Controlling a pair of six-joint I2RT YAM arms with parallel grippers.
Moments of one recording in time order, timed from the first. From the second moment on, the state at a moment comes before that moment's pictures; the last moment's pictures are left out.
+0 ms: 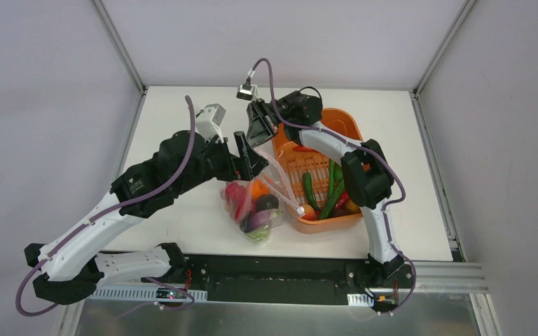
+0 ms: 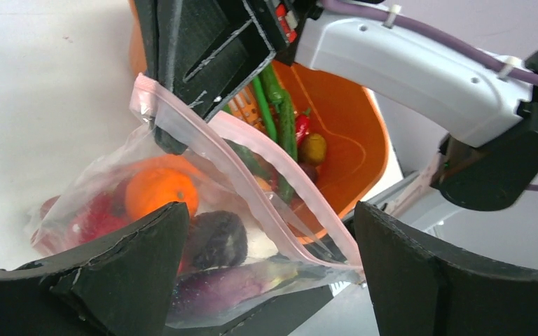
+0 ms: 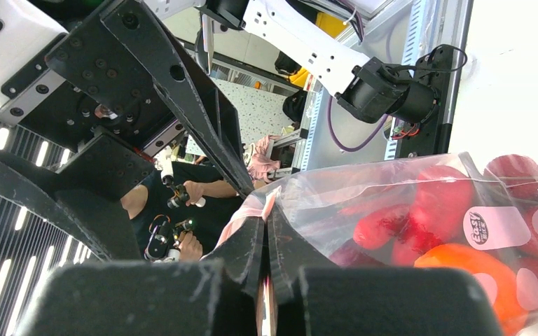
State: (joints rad) left arm -0.95 0.98 1.34 -0.73 -0.24 -0.71; right arm 0.65 2.17 1.74 1.40 -1.56 2.11
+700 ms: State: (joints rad) left arm -0.99 1.15 1.41 -0.84 -0.37 -0.72; right arm 0.62 2.17 1.65 1.40 -1.56 2.11
